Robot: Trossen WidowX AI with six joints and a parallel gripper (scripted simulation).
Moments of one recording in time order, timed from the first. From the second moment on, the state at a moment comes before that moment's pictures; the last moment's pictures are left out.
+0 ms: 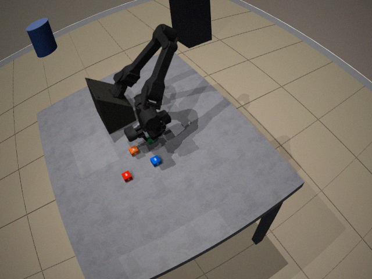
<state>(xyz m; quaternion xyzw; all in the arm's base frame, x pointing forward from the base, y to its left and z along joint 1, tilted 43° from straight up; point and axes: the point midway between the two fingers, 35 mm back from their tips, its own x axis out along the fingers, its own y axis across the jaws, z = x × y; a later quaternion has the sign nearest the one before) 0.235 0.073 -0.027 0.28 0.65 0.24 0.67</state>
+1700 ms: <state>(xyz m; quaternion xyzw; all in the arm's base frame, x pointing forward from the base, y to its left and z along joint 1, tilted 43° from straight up) 0.303 -0.031 0.047 0.28 0.65 0.24 0.67</state>
